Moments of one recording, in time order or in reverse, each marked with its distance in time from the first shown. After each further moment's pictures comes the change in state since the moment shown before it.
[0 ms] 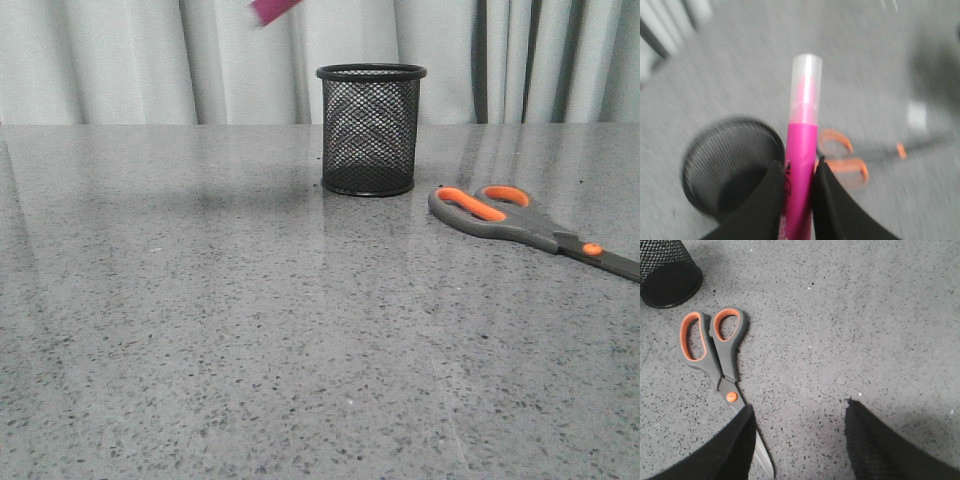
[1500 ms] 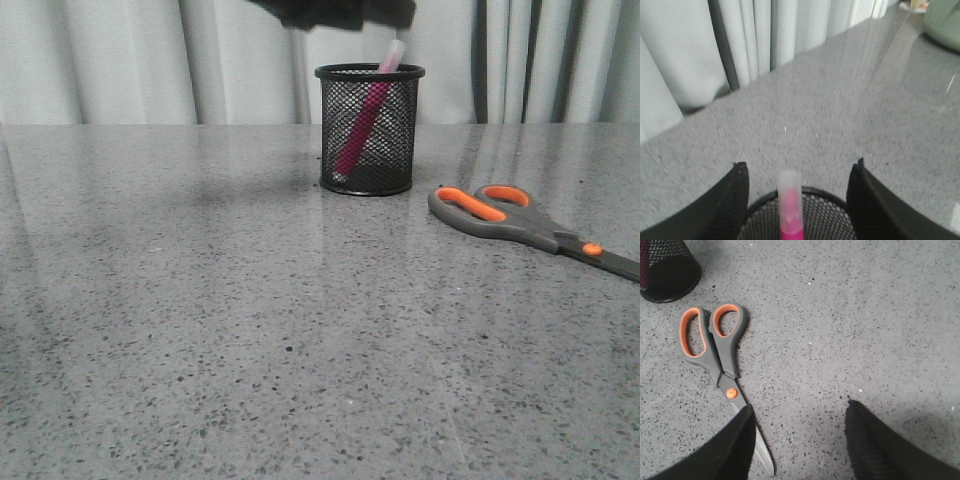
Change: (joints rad) left arm -0.064 0.202 0.000 -0.574 -0.337 0.405; right arm 0.000 0.000 0.000 0.000 0.010 -0.002
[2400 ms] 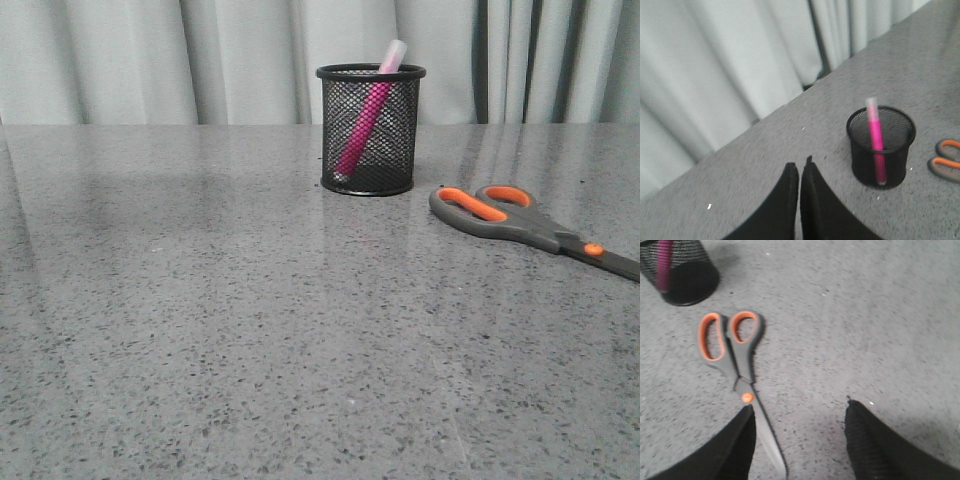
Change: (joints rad) left arm 0.319 -0.643 0.308 0.701 0.155 -0.496; right arm 0.025 0.011 -0.054 0.044 0.033 -0.086
